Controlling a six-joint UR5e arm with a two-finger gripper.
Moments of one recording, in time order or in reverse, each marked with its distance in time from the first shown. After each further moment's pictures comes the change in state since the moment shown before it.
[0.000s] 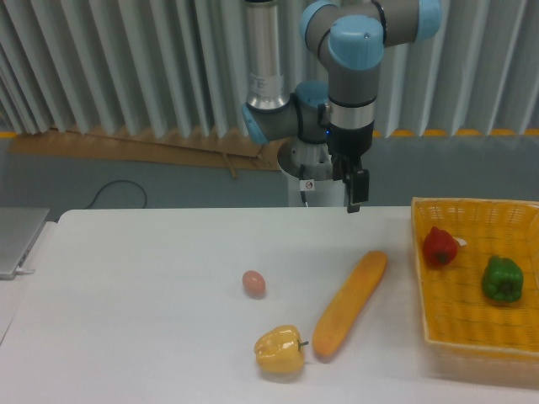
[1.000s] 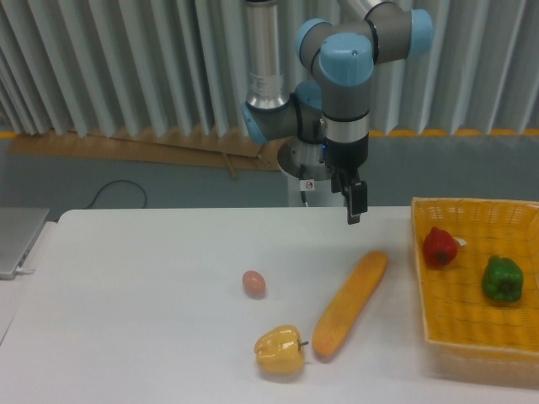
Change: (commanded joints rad) arm 0.000 -0.005 -0.011 0.003 -0.004 0.001
